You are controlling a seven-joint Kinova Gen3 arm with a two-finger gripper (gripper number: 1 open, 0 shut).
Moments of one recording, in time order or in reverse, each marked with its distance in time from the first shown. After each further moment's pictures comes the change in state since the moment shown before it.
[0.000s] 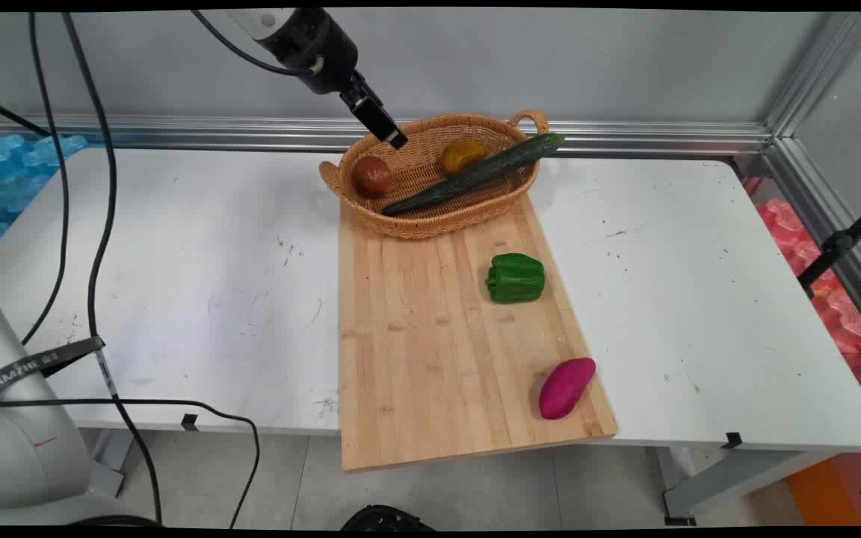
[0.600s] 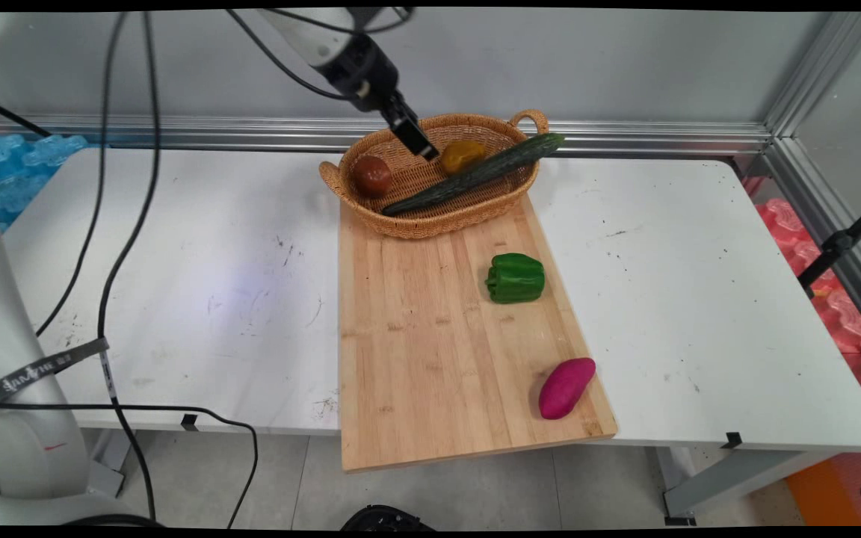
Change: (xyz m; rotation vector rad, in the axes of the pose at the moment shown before) arm 0.020 -0.020 0.075 -0.017 0.013 0.076
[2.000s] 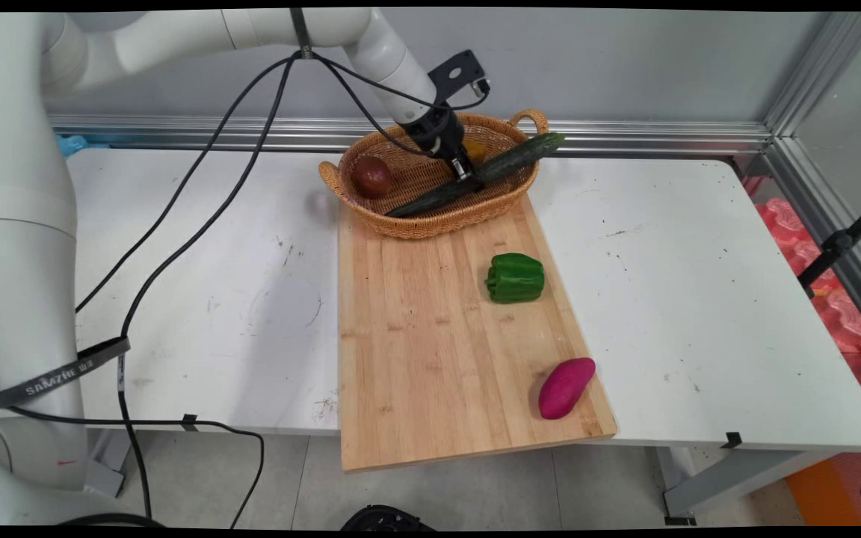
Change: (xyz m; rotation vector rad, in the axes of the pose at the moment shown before) arm 0.029 -0.012 0.140 -0.019 -0.036 0.107
